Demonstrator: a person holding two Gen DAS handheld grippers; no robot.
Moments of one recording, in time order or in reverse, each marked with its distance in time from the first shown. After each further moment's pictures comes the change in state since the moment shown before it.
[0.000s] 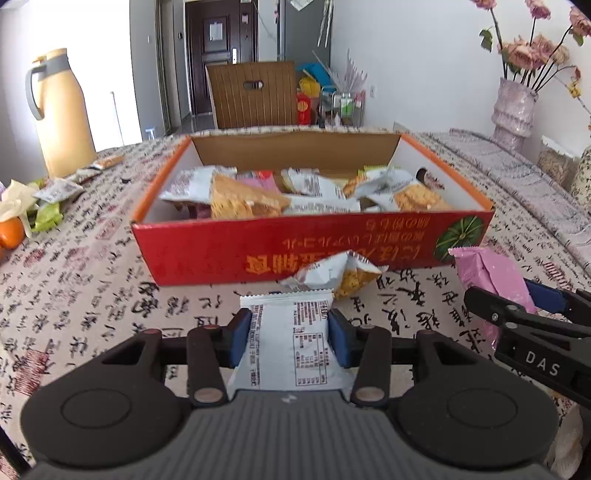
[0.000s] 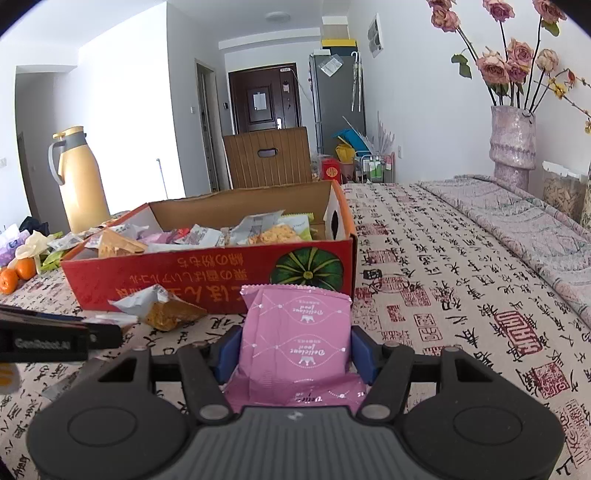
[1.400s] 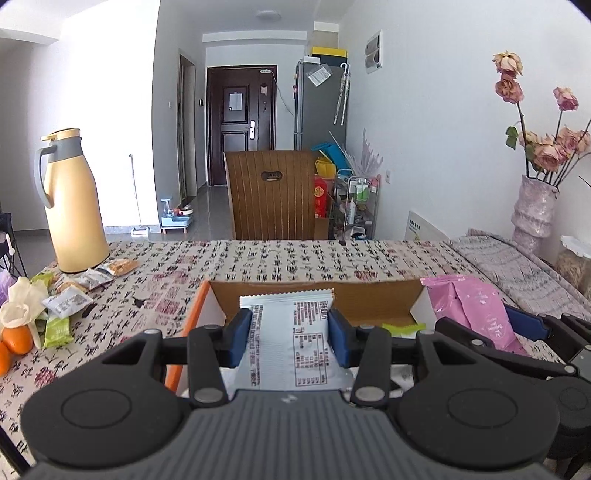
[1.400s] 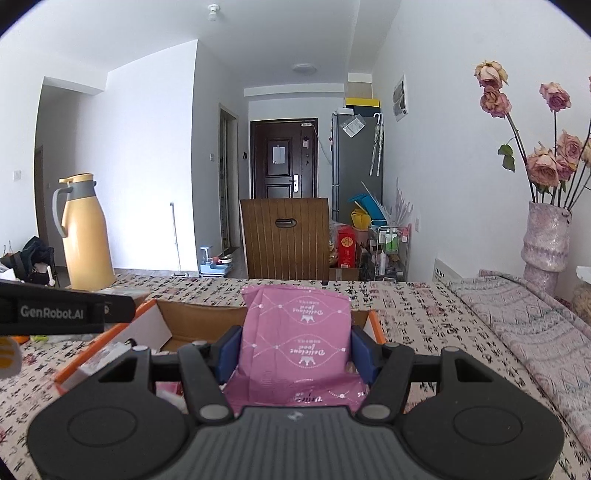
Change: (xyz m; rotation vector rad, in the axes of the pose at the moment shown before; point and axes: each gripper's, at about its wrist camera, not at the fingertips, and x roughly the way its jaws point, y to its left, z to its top) left arm 0.008 0.021 0.116 -0.052 -0.254 0.034; right arm 0.046 0.041 0.110 -0.097 -0.191 0.011
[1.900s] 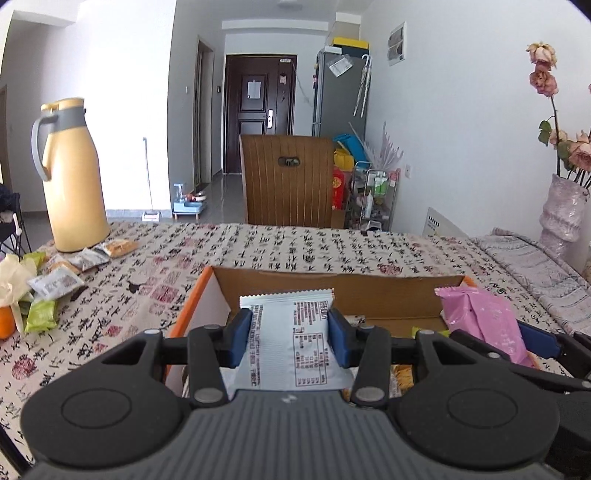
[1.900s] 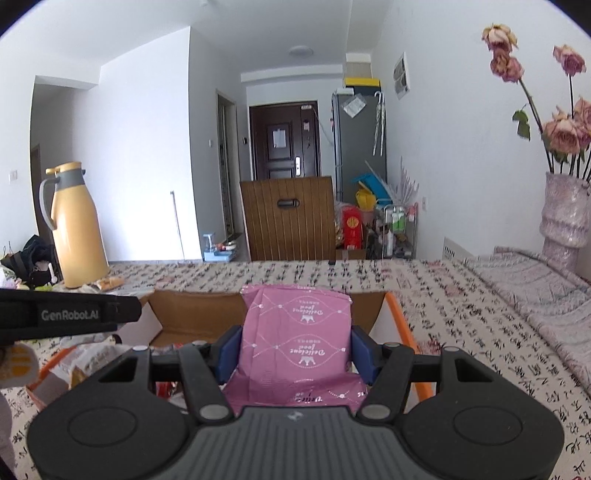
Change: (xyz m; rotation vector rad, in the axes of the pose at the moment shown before) left arm 0.056 0.010 -0.013 -0.052 0.035 0.042; right arm 0.050 -0.005 -0.013 0.039 0.063 0.024
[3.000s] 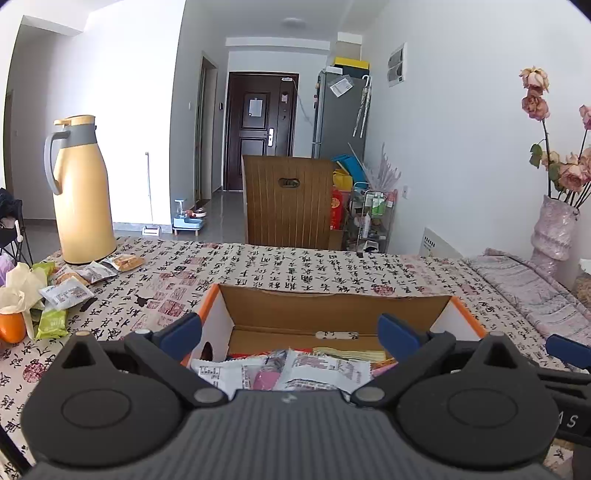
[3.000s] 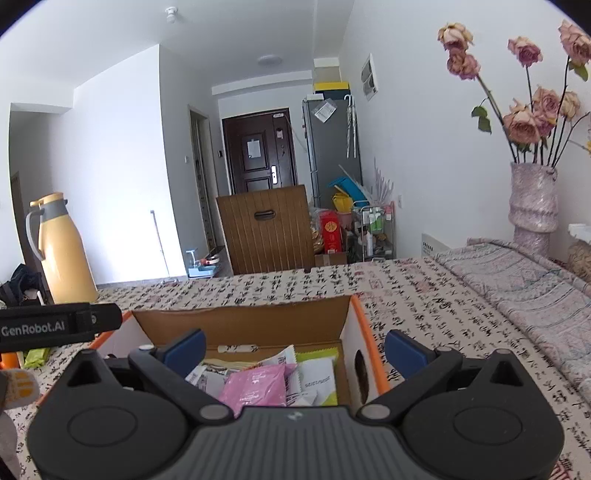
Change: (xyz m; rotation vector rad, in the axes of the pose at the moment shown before) left arm -0.035 0.002 0.007 -0.016 -0.069 -0.008; right arm -0.035 -0.020 0.007 0.090 -0.037 -0.056
